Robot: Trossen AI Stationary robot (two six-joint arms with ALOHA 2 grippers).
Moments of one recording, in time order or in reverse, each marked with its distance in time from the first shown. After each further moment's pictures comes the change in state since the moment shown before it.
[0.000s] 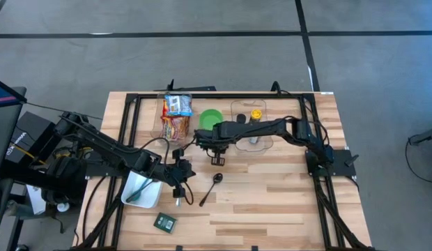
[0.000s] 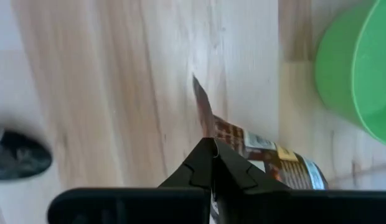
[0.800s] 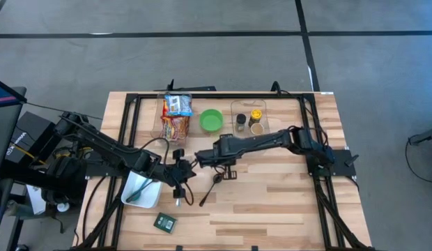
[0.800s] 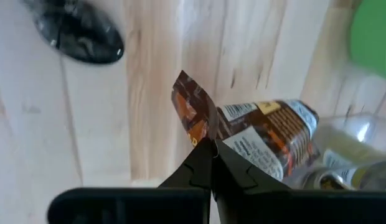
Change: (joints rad) left arm 0.000 0.000 0.000 0.016 0.000 0.000; right arm 0.166 -0.002 0.114 -0.343 0.086 0.020
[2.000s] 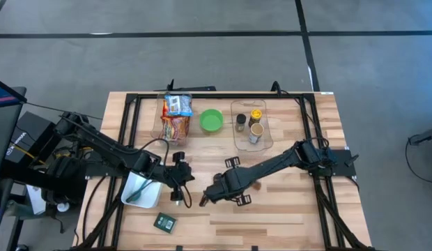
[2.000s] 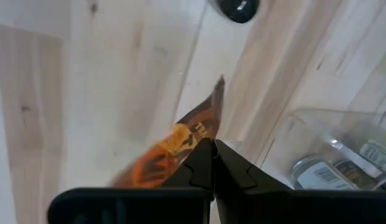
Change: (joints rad) left arm -0.011 0.000 0.000 -0.018 0.066 -0.003; right arm 0.245 0.000 0.000 -0.117 -0.001 0.072
